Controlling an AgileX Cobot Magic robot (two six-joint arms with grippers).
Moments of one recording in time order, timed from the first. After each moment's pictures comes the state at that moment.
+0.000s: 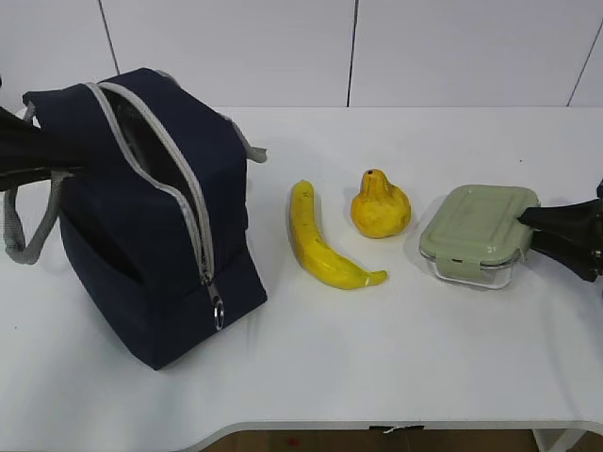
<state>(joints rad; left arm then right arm) 0.04 1.33 -0.77 -1.33 0.77 0.63 -0.48 1.96 -0.75 1.80 1.12 -1.39</state>
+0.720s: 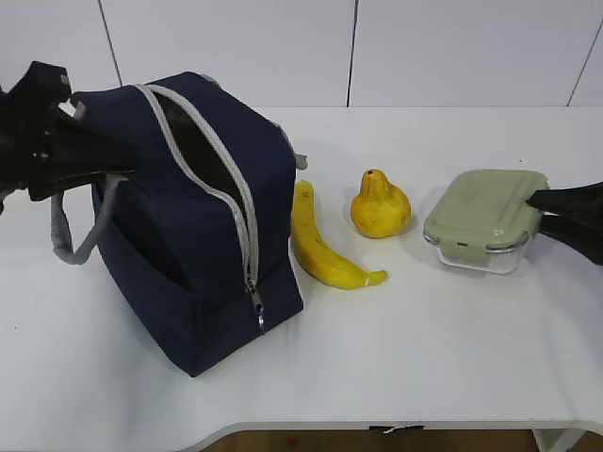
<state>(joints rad) -0.18 1.33 -0.77 -1.37 0.61 0.64 -0.48 1.86 -0.75 1.76 1.10 -1.28</state>
